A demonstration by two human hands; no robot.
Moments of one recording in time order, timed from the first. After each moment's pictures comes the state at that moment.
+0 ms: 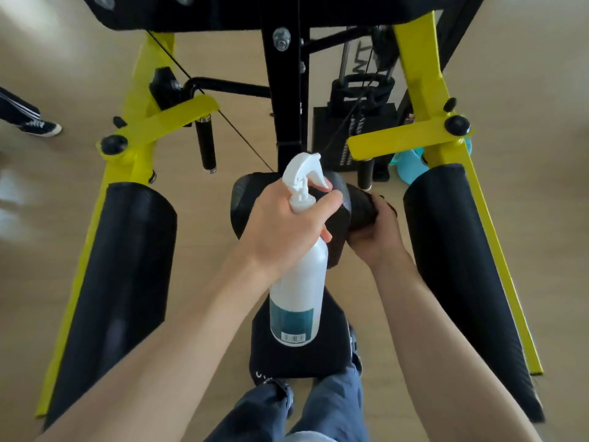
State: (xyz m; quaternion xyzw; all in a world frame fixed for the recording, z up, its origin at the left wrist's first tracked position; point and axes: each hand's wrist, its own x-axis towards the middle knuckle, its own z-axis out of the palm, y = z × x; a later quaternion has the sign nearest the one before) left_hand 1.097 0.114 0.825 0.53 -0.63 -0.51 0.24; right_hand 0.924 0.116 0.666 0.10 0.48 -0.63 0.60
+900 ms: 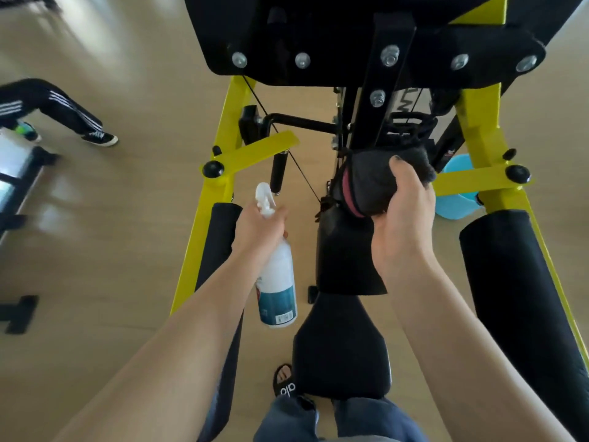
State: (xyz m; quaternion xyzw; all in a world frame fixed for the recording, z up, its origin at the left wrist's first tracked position) left_hand 1.223 0.037 0.789 0.74 -0.45 -0.44 0.25; right_hand 1.067 0.085 0.858 -0.06 0.54 -0.70 0.46
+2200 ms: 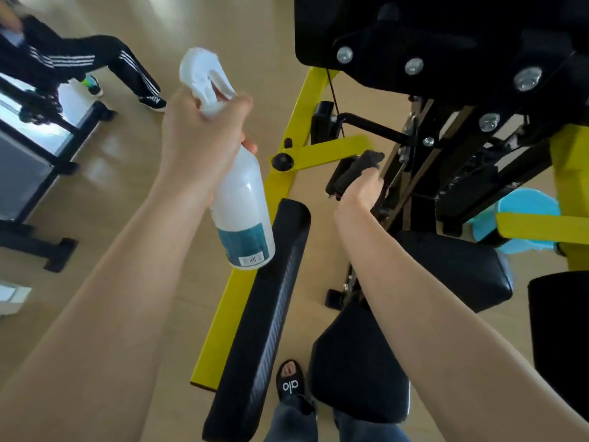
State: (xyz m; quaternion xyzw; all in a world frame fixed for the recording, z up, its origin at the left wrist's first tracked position) left_hand 1.350 -0.014 0.909 0.69 -0.44 -0.30 0.49; right_hand 1.178 -0.061 0.755 -0.02 0.65 -0.57 0.50
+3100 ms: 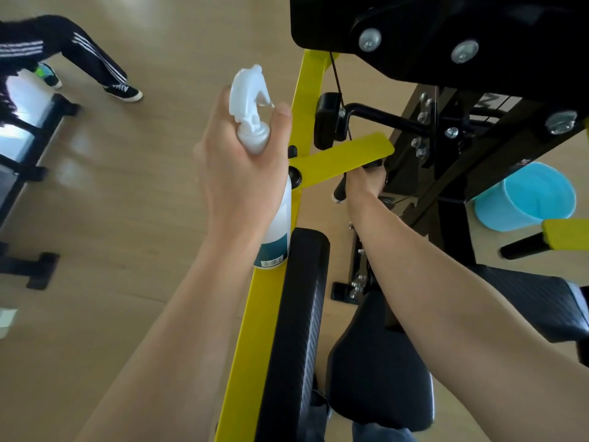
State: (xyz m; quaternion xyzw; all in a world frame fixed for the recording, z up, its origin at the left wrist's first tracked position) left_hand 1.338 -0.069 0.845 0.63 -0.54 -0.22 0.51; right_hand 1.178 -0.149 0.683 -0.17 0.73 -0.51 0.42
